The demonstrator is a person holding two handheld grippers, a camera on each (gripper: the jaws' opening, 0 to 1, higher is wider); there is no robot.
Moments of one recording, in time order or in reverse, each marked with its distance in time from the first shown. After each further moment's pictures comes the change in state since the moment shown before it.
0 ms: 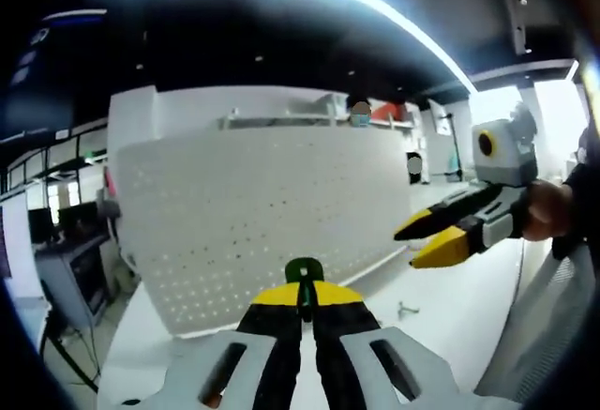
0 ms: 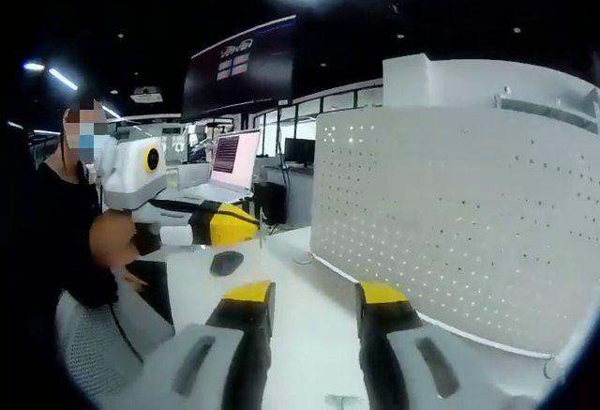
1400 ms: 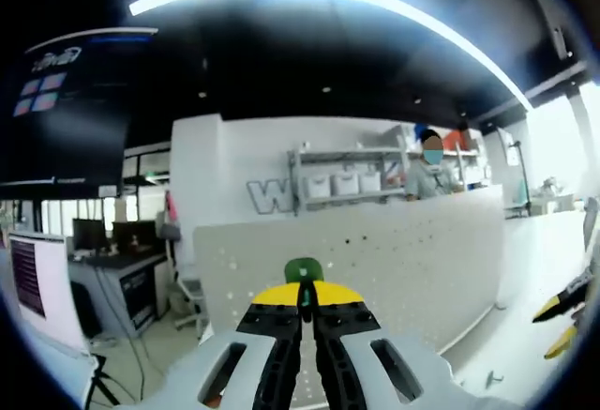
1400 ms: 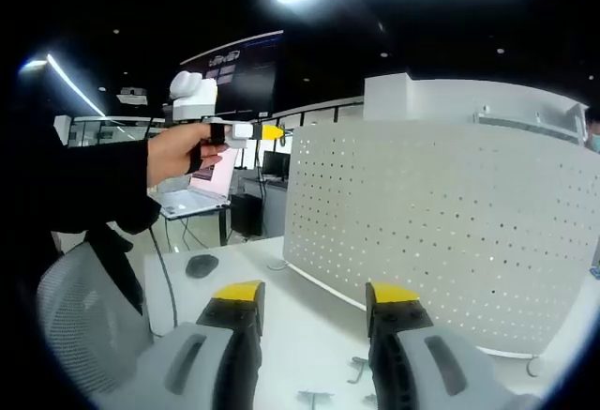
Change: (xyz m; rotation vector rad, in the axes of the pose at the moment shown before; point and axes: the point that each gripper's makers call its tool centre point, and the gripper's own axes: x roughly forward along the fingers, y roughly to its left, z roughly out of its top) left arm 0.064 0.150 0.121 -0.016 -0.160 0.313; right arm -0.015 -0.022 -0.004 -0.034 -0.060 -0.084
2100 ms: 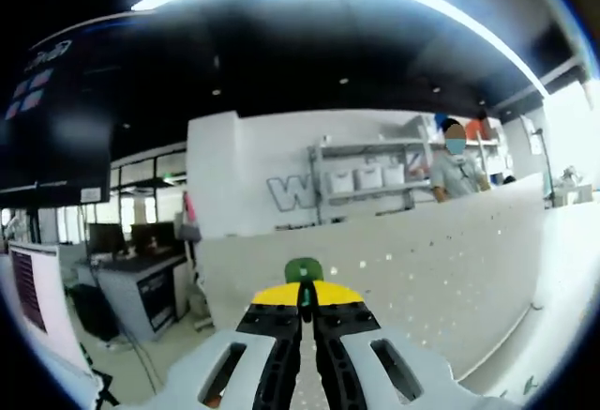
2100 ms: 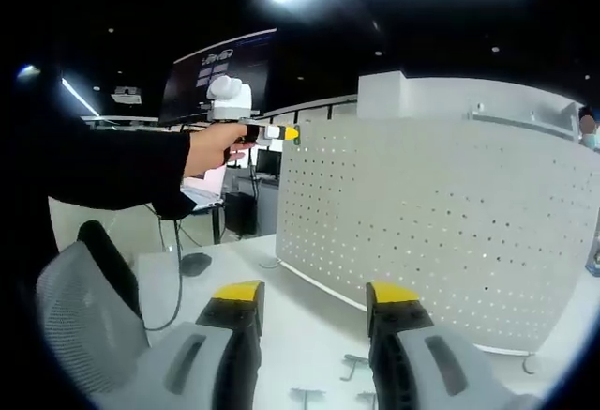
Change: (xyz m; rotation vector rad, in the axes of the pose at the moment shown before) left arm 0.066 0.040 -0.009 0.033 0.030 0.101; right arm -0.002 -0.011 -0.003 0.009 0.010 -0.032
